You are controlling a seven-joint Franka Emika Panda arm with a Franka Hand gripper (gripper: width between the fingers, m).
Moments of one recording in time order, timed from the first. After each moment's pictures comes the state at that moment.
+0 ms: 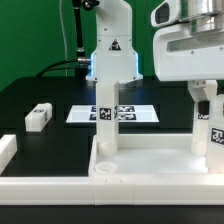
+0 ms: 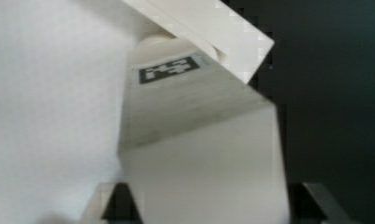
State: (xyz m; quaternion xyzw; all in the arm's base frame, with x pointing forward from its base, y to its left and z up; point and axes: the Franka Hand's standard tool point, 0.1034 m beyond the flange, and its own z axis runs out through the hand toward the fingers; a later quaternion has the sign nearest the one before) arm 0.657 0.085 0.112 -0.82 0.56 -0.07 0.09
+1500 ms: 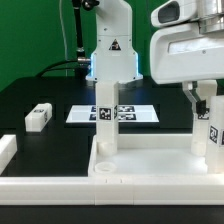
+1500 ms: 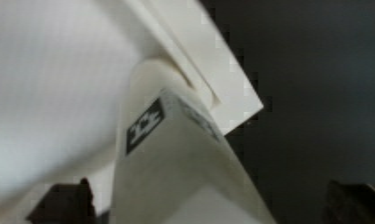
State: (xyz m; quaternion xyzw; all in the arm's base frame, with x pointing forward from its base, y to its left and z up) arm 0.654 0.106 0.111 -0.98 0.16 -0.10 0.06
